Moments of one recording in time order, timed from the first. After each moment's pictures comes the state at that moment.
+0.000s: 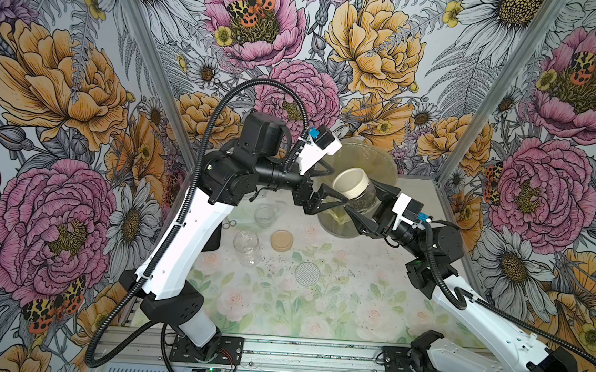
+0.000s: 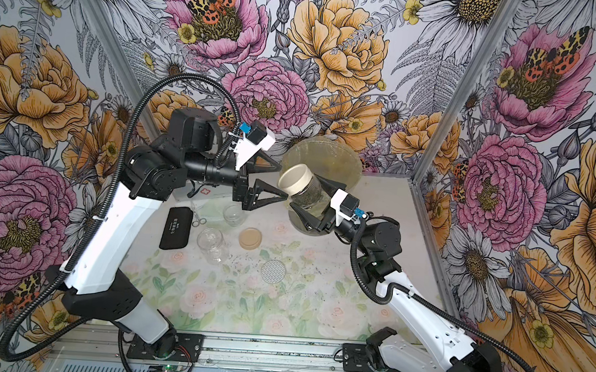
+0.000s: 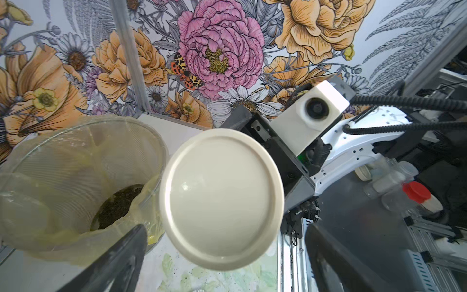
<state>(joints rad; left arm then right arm) -0.64 1.63 2.26 -1.14 0.72 0.17 0.49 1.04 0.78 0.78 -0.58 -0.01</state>
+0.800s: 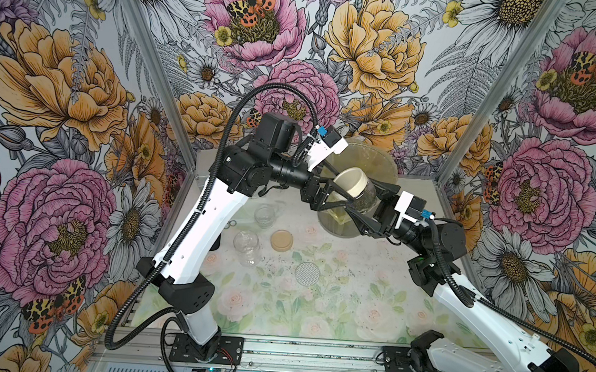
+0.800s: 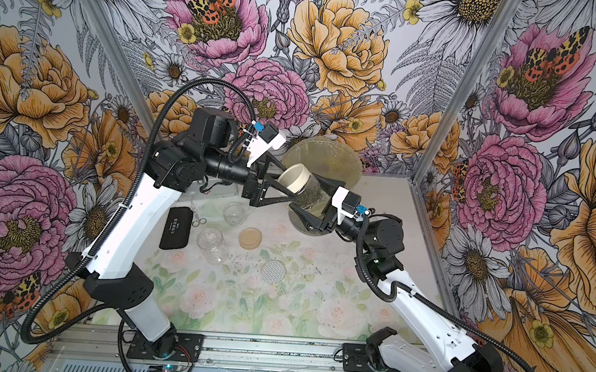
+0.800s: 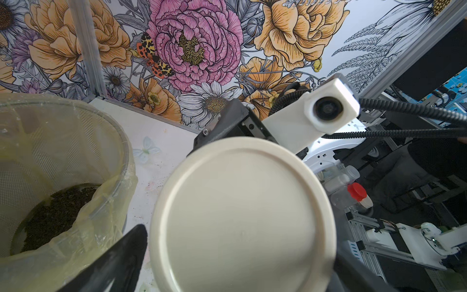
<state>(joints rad) -0.62 1.71 2.29 -1.14 0.86 0.06 0.49 1.04 0.82 0.77 -0.64 0.03</state>
